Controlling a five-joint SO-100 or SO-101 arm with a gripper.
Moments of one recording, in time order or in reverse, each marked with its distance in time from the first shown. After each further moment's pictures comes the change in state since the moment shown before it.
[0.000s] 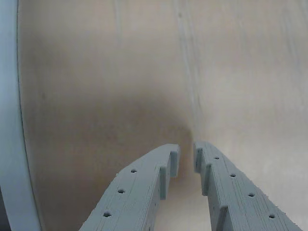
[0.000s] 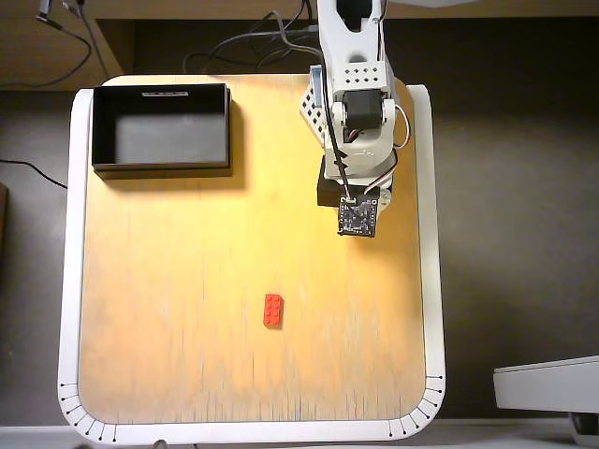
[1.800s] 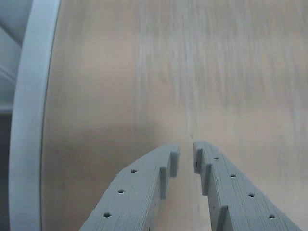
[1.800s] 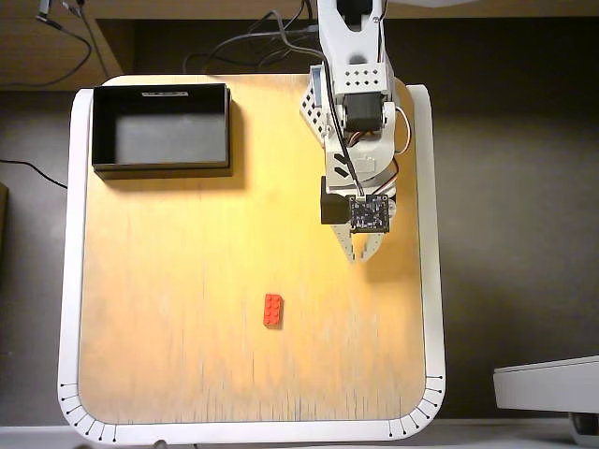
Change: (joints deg) arm -0.1 -9.3 -0.7 -22.7 5.9
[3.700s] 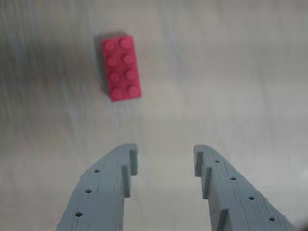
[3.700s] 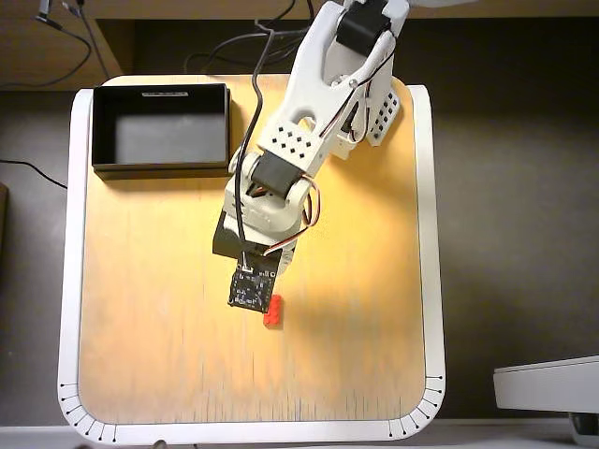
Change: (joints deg) arm 31.3 -68.4 -60.1 12.2 23.6
